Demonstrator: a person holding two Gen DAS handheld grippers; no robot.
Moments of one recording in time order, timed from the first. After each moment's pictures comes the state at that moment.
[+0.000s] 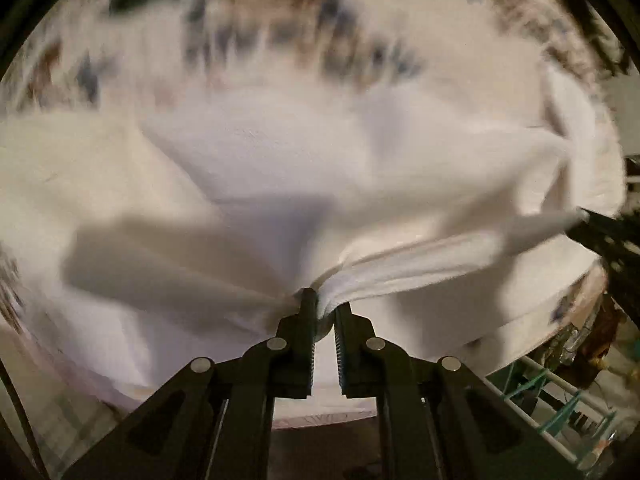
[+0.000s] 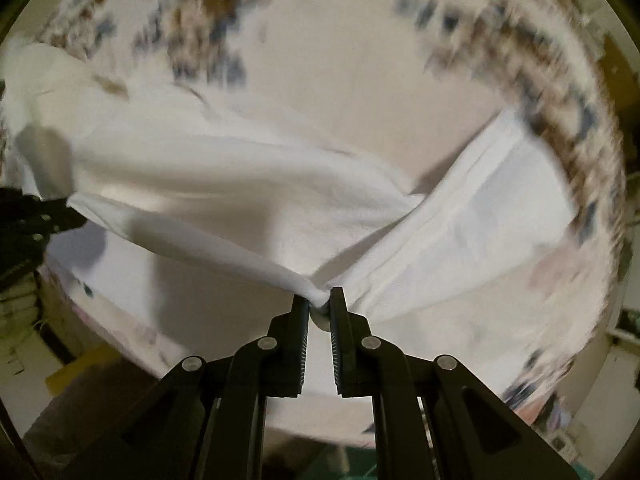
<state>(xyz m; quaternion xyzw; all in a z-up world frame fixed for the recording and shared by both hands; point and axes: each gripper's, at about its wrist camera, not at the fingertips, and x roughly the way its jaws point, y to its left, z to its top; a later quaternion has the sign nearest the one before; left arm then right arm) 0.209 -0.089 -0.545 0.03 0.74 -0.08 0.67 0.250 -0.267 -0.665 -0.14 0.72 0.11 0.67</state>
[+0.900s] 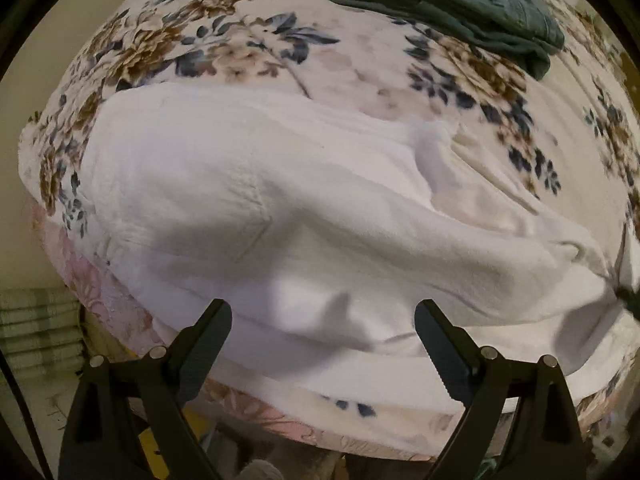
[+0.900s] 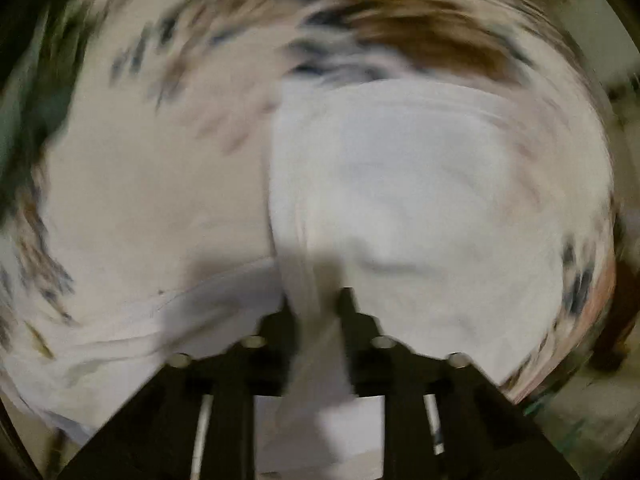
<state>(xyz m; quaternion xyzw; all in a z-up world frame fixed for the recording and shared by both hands) 0.171 0.036 -0.511 -0.08 0.65 0.12 0.74 0.271 -0.416 -0.642 0.15 0.68 -0.16 0.70</state>
